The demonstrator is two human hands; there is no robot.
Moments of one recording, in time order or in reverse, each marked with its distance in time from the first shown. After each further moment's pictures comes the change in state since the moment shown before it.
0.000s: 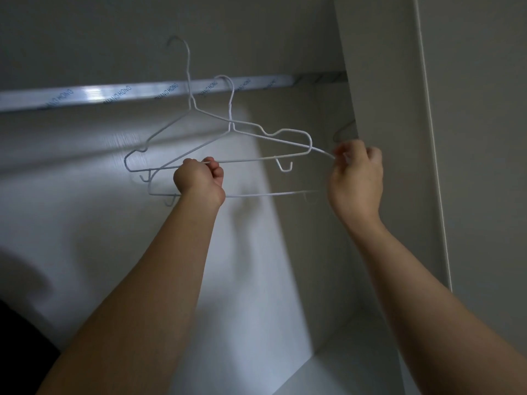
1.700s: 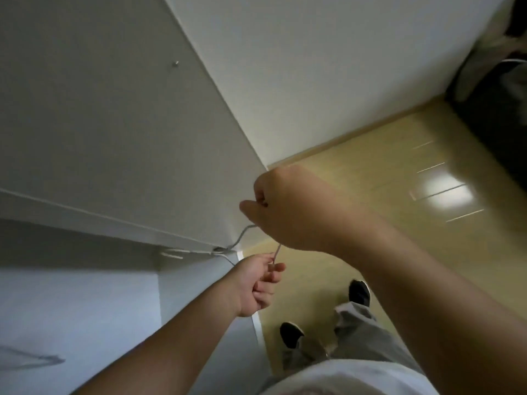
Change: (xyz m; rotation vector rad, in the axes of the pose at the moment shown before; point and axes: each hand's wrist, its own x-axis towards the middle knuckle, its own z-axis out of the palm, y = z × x) left_hand -0.485 -0.002 0.114 1.459 -0.913 -1.909; right_hand 0.051 -0.273 -0.491 -0.664 -0.531 0.835
